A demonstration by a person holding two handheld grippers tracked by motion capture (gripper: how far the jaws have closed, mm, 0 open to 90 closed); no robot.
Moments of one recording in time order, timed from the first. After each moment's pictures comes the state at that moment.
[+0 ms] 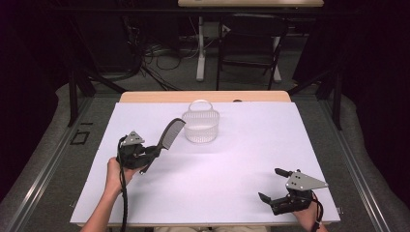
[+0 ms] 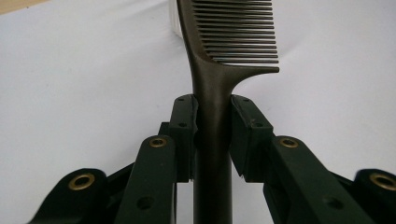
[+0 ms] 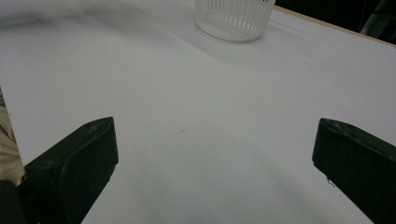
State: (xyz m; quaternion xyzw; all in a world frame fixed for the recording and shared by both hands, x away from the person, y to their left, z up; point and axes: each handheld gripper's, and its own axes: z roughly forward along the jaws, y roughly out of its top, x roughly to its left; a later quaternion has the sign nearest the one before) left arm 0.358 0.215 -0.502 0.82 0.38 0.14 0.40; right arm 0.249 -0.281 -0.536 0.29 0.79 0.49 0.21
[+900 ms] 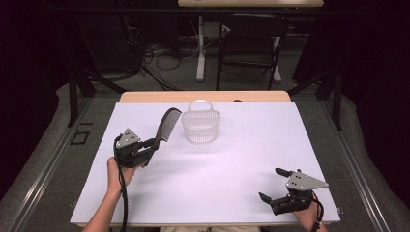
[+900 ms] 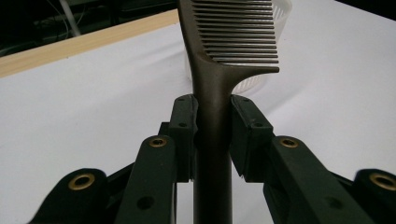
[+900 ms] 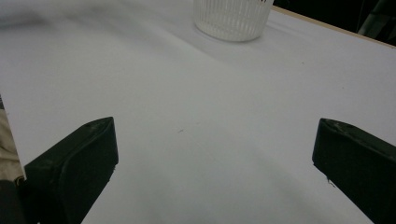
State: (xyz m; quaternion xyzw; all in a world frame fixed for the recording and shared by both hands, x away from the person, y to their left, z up) left arm 0.352 0.215 -0.493 0.78 0.38 0.20 0.46; right arm 0.249 -0.282 -0.535 0.30 0.79 0.49 0.21
